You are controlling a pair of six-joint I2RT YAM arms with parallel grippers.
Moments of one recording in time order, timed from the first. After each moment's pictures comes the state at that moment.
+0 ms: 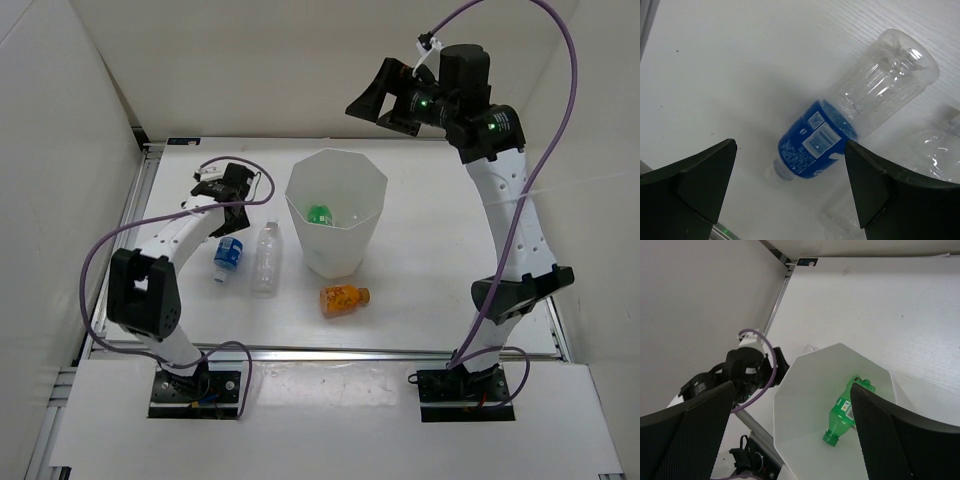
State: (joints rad) left arm -0.31 1.62 1.30 -0.88 -0.64 -0.65; right arm 0.39 1.77 2.34 -0.89 -0.38 0.57
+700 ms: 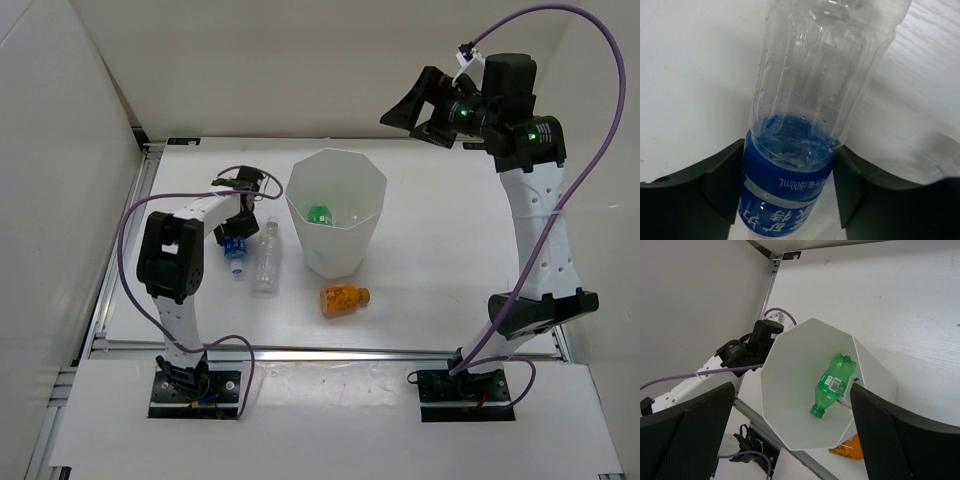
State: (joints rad) left arm -0.28 1.96 1.40 -0.77 -0.47 -0.65; right arm 0.24 1.64 2.22 -0.98 -0.49 0.54
